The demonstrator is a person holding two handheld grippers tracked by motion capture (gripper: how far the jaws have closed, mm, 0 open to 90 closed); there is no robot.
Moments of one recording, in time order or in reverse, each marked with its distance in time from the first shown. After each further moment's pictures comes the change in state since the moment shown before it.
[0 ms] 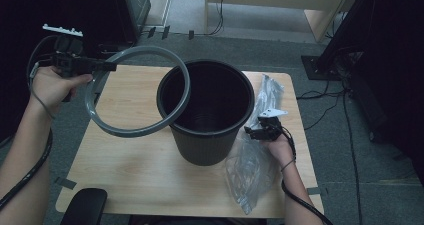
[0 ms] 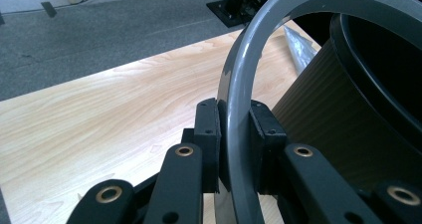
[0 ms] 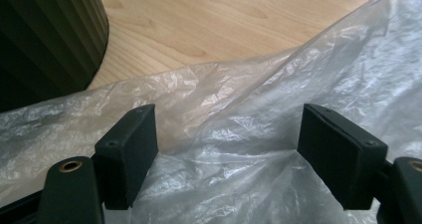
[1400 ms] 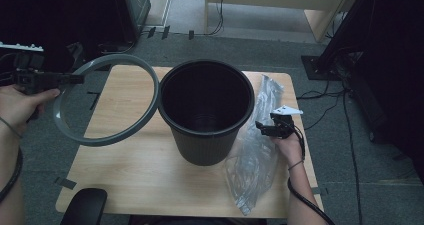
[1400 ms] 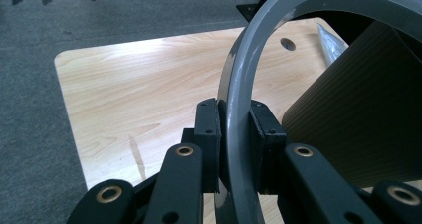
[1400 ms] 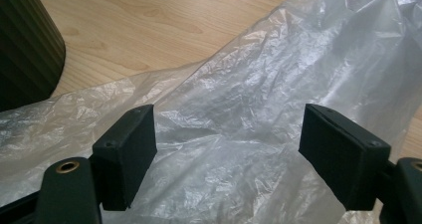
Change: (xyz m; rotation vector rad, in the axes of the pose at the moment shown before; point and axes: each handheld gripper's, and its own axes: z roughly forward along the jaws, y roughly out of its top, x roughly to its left) left arm 0.040 -0.055 -0.054 -0.026 0.091 -0.106; right arm -0.027 -0.005 -0.025 -0.067 -0.071 0.082
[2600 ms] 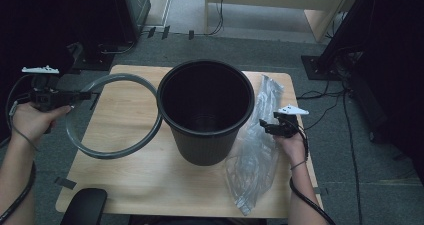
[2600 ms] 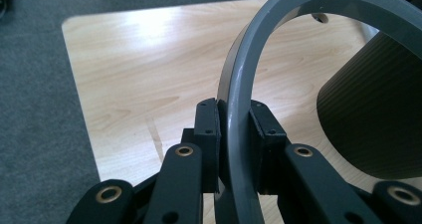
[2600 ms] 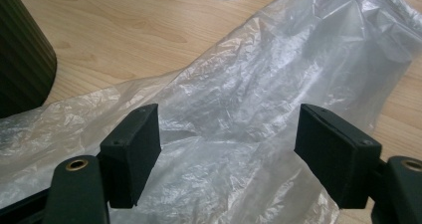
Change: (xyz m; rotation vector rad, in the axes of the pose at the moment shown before) left arm 0.018 -0.049 0.040 0.033 0.056 0.013; right arm -0.011 -0.001 -0.007 -0.037 -0.011 0.032
